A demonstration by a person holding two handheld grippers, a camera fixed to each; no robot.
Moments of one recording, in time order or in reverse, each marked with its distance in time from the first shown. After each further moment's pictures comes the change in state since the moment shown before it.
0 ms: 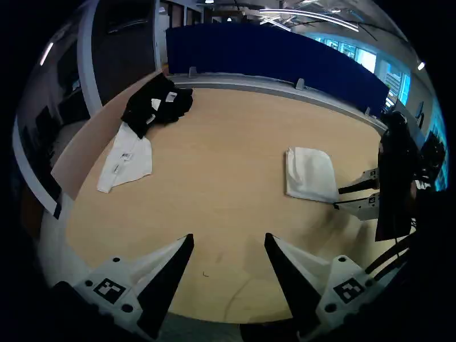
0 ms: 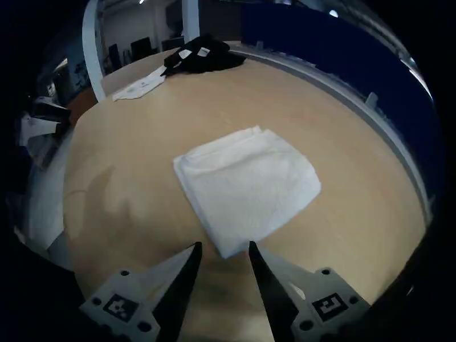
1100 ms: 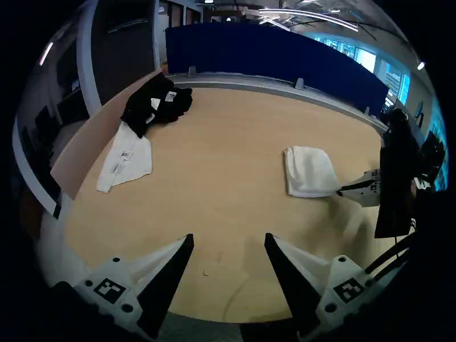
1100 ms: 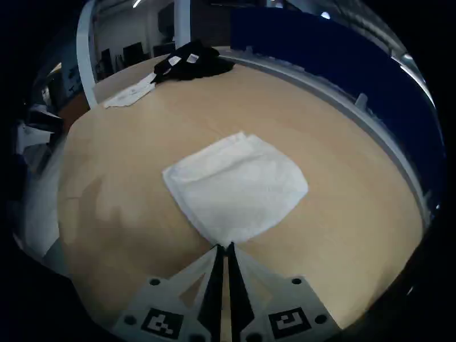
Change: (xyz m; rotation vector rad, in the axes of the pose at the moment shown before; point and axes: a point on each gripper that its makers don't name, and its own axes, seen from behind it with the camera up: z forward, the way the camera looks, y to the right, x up) left arm -0.001 0.000 0.000 -0.005 -0.001 0.000; right arm 0.015 0.019 -0.006 -0.051 0.044 0.022
